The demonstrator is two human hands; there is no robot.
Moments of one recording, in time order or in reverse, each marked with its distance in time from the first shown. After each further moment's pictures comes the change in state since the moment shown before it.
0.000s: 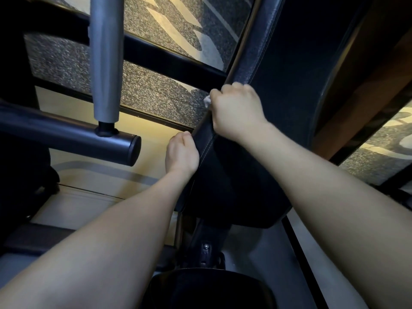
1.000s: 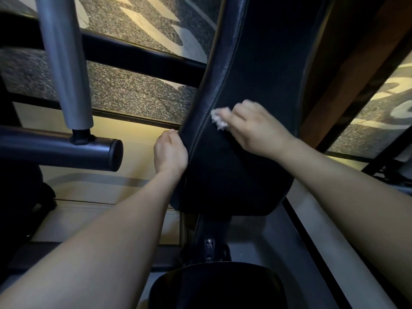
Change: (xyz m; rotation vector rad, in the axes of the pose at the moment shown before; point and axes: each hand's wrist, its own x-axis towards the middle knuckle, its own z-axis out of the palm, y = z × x) left_hand 0.003 -0.006 0.003 0.014 0.018 0.013; right_hand -0.087 0.063 0.035 0.236 0.089 -0.243
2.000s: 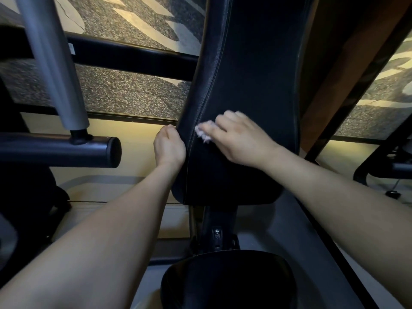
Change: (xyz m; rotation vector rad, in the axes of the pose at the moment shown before) left_hand -0.009 0.010 -0.006 0.001 -0.017 -0.028; right_hand -0.016 -0.053 0.013 0.018 0.043 0.029
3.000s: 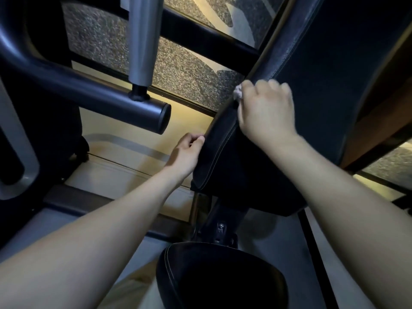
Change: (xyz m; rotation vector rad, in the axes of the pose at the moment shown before) left_hand -0.029 -0.062 -0.051 -0.157 -0.322 -0.165; right_hand 0.078 -0.024 -0.001 -0.306 0.008 0.284
